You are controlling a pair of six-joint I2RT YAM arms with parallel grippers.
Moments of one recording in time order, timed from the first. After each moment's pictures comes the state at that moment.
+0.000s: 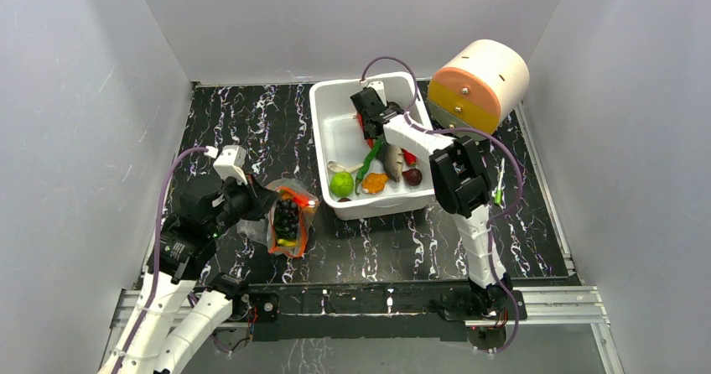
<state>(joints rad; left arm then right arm) -0.37 0.57 0.81 -0.69 0.15 -0.40 0.55 2.24 1.83 -0.45 0.45 0.26</state>
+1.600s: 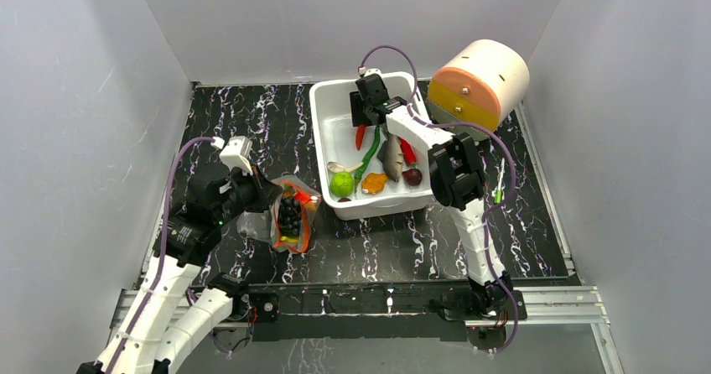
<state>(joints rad) -0.37 0.67 0.85 -0.68 0.15 -0.42 0.50 2.36 2.02 -0.40 0.21 0.23</state>
